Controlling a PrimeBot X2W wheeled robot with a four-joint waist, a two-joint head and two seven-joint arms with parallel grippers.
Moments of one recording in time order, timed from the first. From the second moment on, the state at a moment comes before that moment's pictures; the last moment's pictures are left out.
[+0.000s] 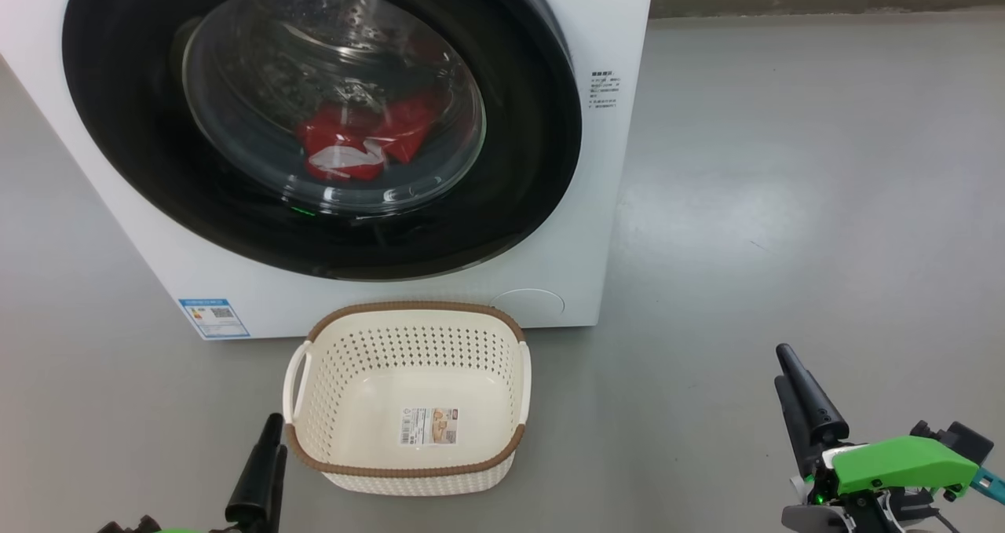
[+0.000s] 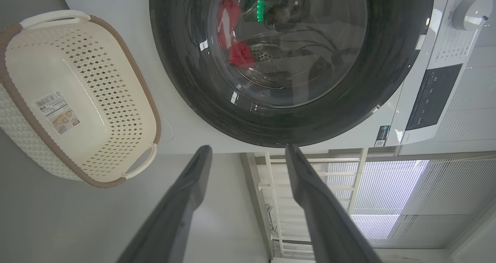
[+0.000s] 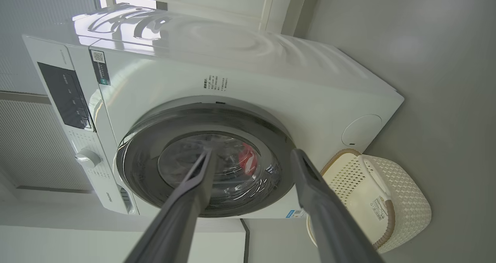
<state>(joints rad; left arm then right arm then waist) -0.05 0.03 0.02 0.32 -1.53 -0.12 0.05 -0.06 -0.03 -0.02 0.35 1.56 0.13 0.05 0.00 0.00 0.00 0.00</state>
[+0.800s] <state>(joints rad) -0.07 0.03 0.02 0.30 -1.18 -0.11 -0.02 -0.11 -0.03 0.03 0.36 1.24 0.13 -0.02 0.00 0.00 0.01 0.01</state>
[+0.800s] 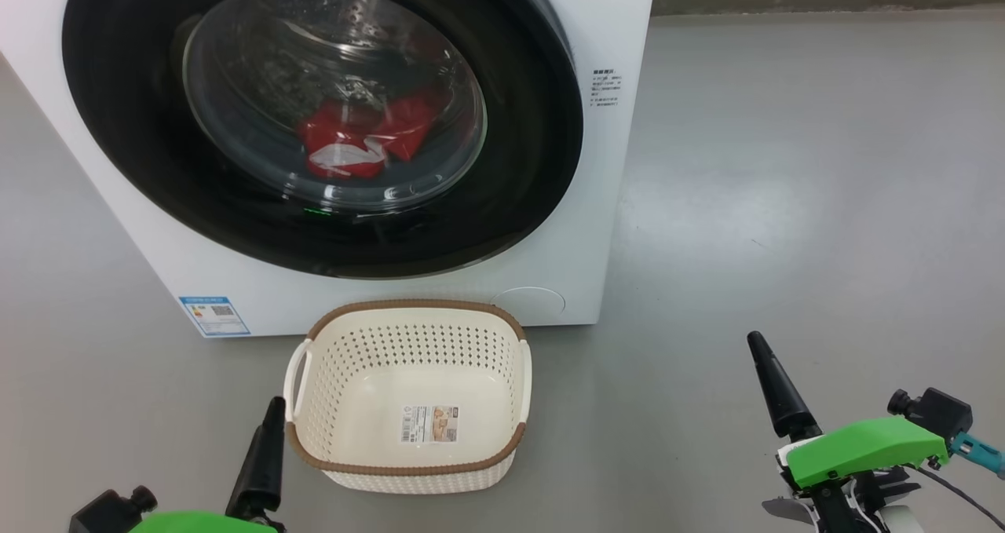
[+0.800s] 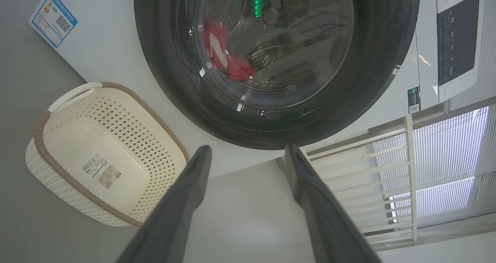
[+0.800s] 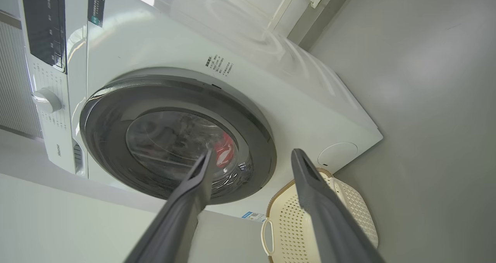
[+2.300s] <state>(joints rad) -0.13 0.03 -0.04 0.27 -0.59 -0.03 -0.15 -0.21 -0.03 0.11 0.34 0.64 0.13 -0.15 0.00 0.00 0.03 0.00</state>
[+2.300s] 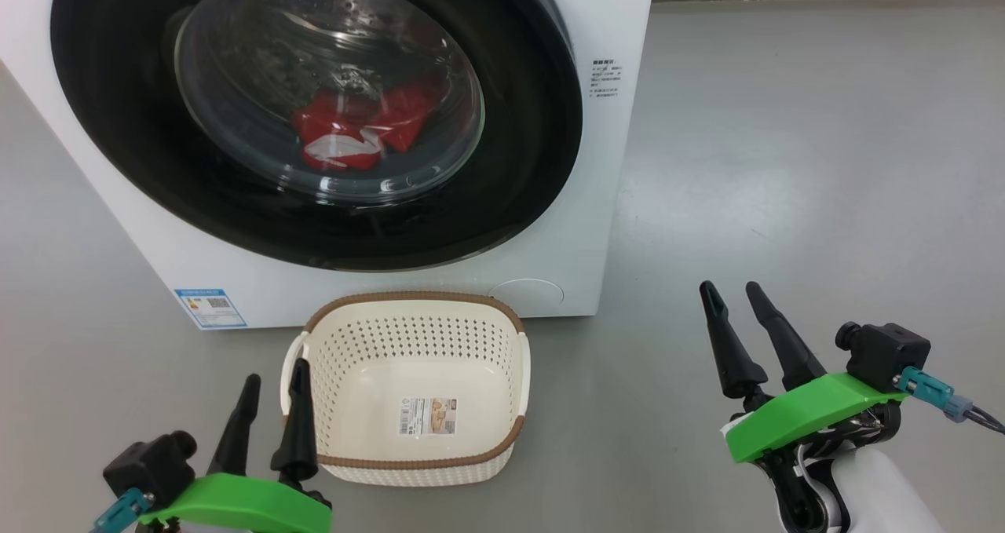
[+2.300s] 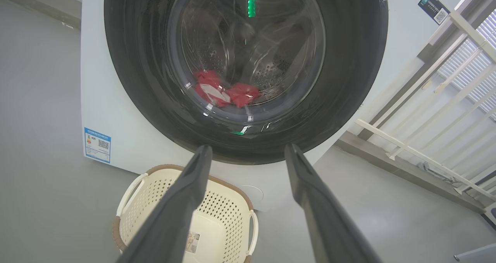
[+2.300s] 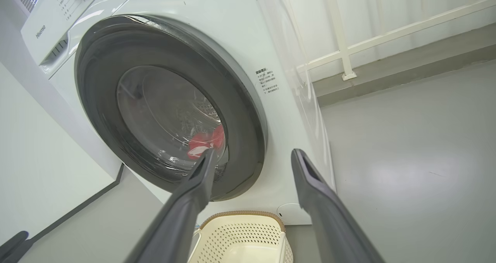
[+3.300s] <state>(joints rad) -0.15 0.03 -0.07 0.28 -0.27 0.01 -0.23 -0.25 -0.05 0.10 0.39 0.30 0.13 -0.24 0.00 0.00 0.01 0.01</state>
